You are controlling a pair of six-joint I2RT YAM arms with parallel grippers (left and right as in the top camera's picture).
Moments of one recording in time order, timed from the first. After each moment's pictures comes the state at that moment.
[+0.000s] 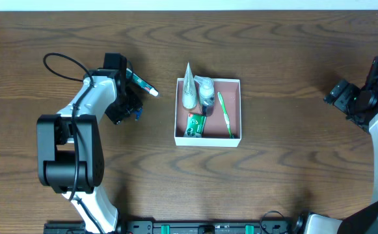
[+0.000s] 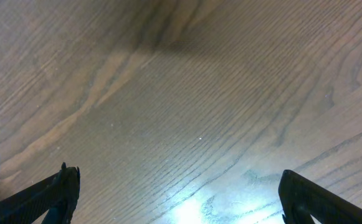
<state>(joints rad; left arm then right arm) -0.04 1.95 1.26 -0.79 -0.01 -0.71 -0.32 1.45 1.21 -0.90 0.08 0.40</state>
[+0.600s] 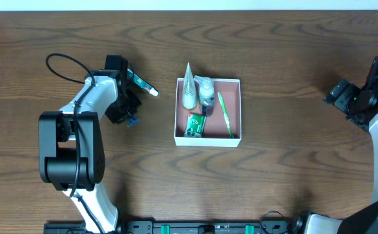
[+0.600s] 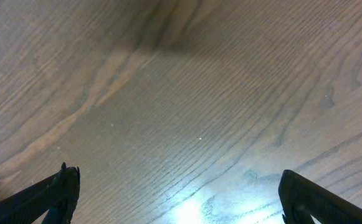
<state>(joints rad) -0.04 1.97 1.26 -0.81 0.00 -0.70 -0.32 1.45 1.21 -0.90 0.08 0.40</state>
